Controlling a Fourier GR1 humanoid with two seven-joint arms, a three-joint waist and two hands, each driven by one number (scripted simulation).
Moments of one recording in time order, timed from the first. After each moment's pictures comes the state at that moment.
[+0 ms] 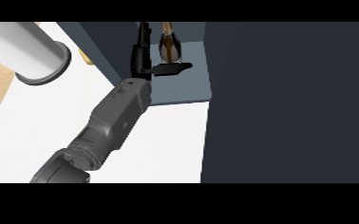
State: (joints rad) left arm -1.09 0.00 0.01 -0.10 0.44 0.34 -0.85; right arm -0.09 -0.02 0.10 -2.45 -0.12 0.16 0.60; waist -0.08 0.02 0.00
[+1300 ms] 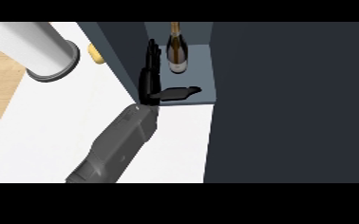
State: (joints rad) left arm -0.78 0.00 -0.42 -0.55 0.78 0.42 -0.80; right arm -0.12 -0.03 0.11 -2.45 -0.10 0.10 0.65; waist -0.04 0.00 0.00
